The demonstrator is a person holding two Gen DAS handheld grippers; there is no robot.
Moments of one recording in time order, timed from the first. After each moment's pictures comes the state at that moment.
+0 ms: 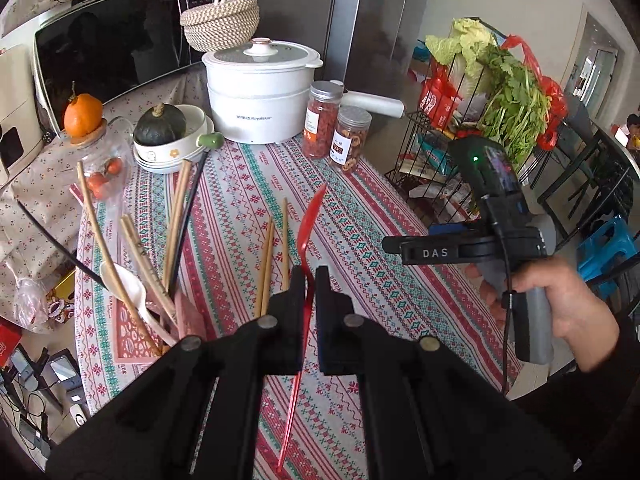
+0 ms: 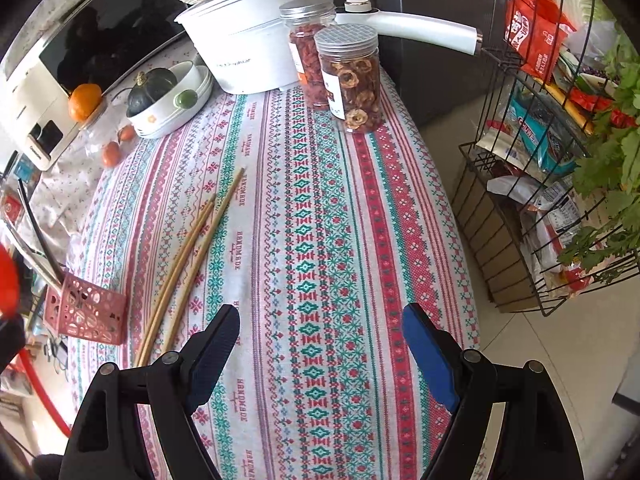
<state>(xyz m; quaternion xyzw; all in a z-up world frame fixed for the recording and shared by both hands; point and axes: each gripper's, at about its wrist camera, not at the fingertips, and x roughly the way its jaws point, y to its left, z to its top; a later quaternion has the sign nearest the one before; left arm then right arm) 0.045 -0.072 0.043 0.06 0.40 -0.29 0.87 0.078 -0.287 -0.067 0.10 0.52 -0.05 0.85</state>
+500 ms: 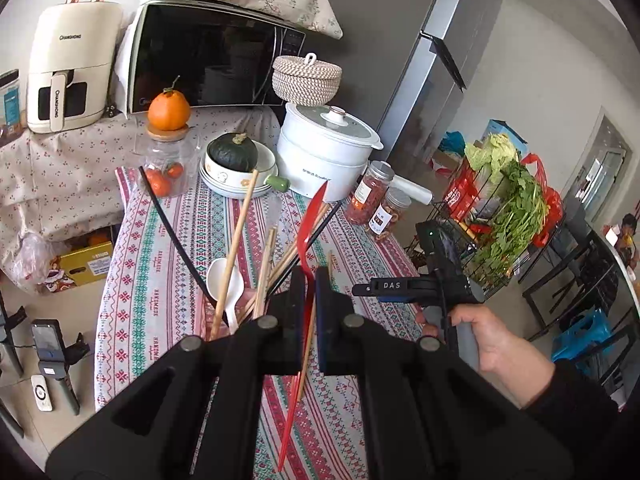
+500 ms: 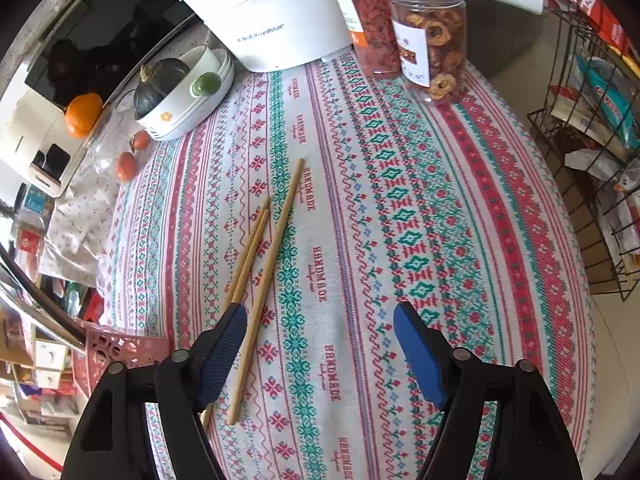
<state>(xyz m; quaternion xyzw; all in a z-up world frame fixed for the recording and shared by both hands) 0.046 0.043 0.055 -0.10 0.34 -0.25 0.90 0.146 -0.241 -0.108 0.18 0.54 -0.01 0.82</state>
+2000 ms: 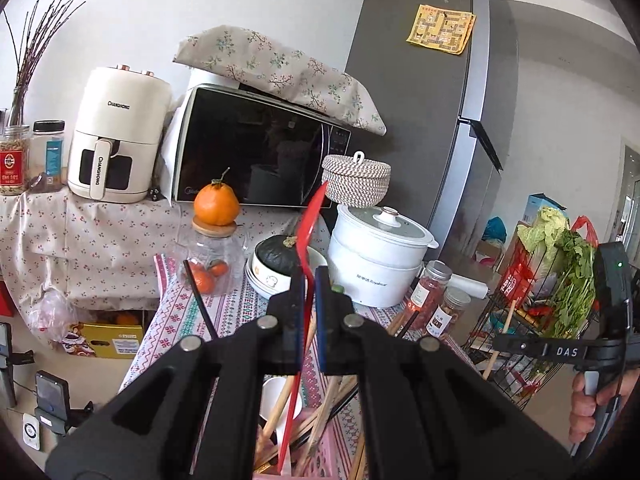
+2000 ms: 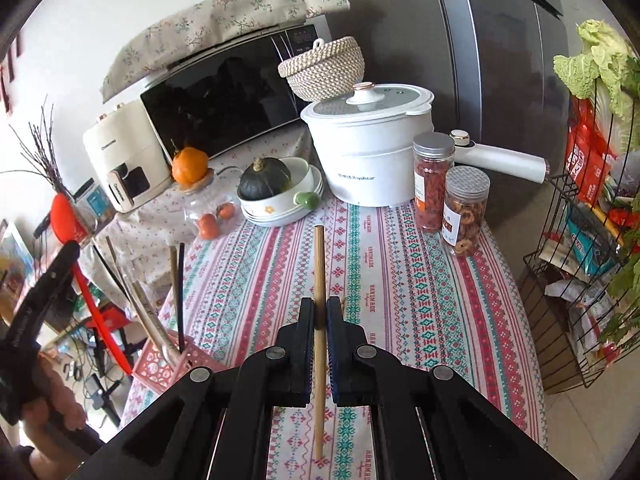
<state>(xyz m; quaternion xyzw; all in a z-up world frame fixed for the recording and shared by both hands) 0.077 0.047 0.035 -0.11 0.14 -0.15 0.97 0.058 -0.201 0.018 0.10 0.33 0.04 0.94</state>
